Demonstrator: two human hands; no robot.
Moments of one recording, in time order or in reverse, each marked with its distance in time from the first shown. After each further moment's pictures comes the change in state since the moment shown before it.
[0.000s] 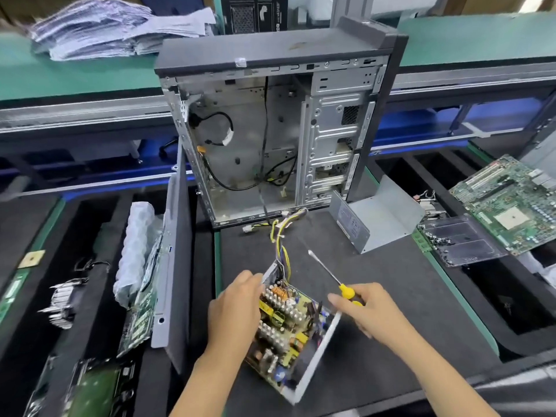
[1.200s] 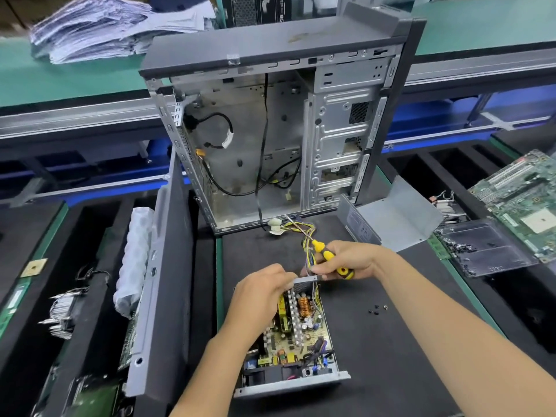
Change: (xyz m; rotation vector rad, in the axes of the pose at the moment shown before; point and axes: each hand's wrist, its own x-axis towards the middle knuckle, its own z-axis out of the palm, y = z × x) left_hand 0.053 0.010 0.015 -0.233 -0.146 0.290; right_hand 0.151 -0.016 -0.009 0.305 -0.833 0.277
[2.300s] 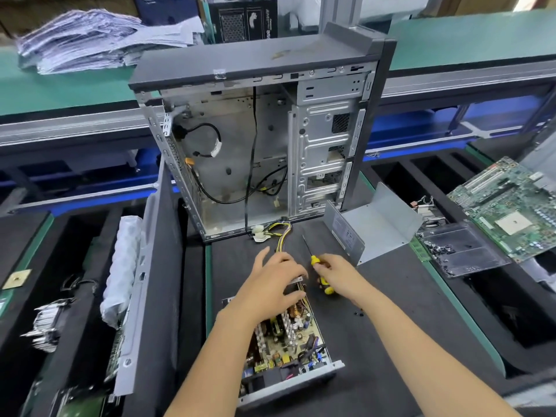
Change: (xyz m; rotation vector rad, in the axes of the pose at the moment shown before) left_hand 0.041 0.005 0.015 0.201 -0.191 0.226; right_hand -0.008 0.036 0.029 -0.398 0.787 -0.098
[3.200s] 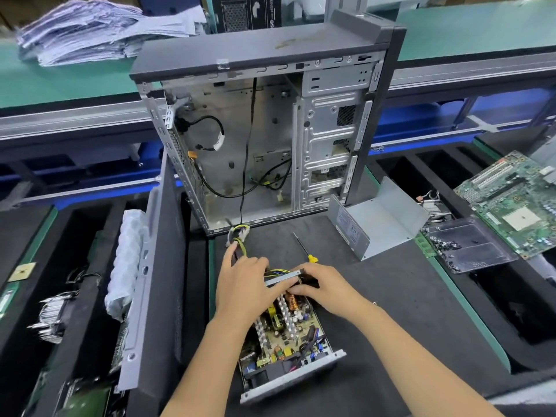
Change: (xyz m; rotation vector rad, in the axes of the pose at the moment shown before) left_hand -0.027 -0.012 -0.002 0.352 0.189 -0.356; right_hand -0.025 -0.005 0.026 -0.046 -0.142 -0.406
